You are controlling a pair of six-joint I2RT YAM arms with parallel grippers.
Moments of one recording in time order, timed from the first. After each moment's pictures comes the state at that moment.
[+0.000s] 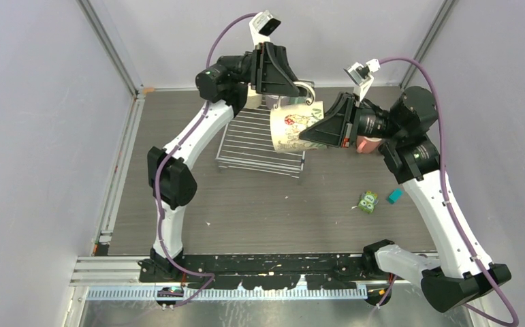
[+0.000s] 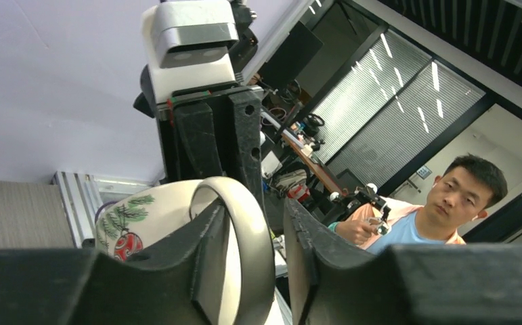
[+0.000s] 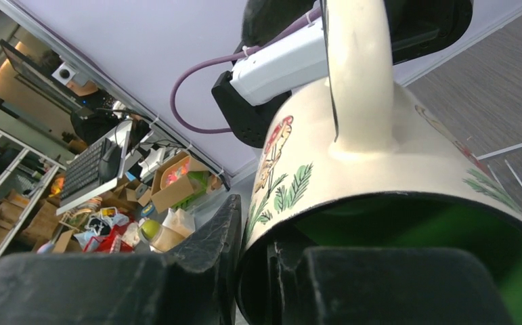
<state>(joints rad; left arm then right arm) -0.56 2.06 2.12 1.30 1.22 -2.04 0.32 1.08 1.34 -0.06 -1.11 0.81</state>
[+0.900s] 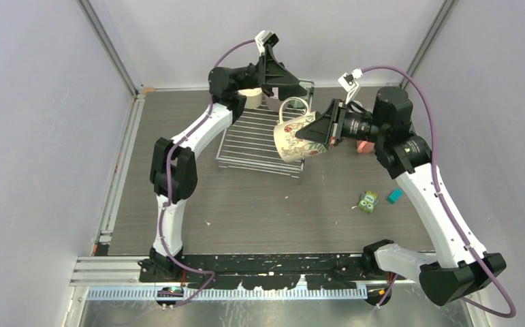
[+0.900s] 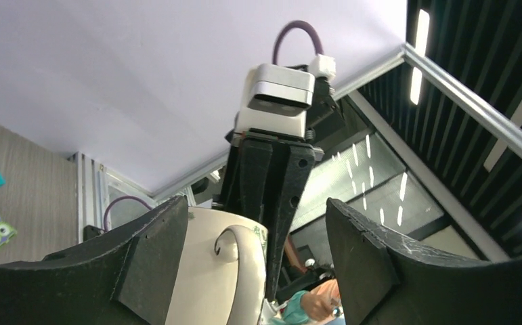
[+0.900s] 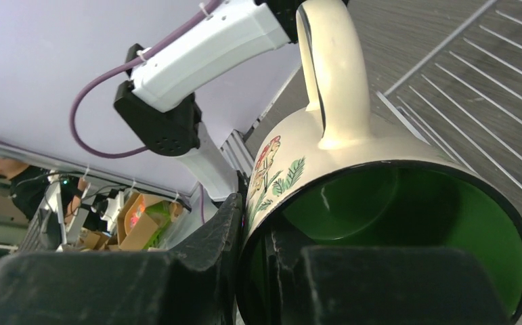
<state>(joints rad) -0.49 2.12 1.94 1.14 1.14 -1.97 0.32 1.11 1.31 -0.37 -0.86 0.66</state>
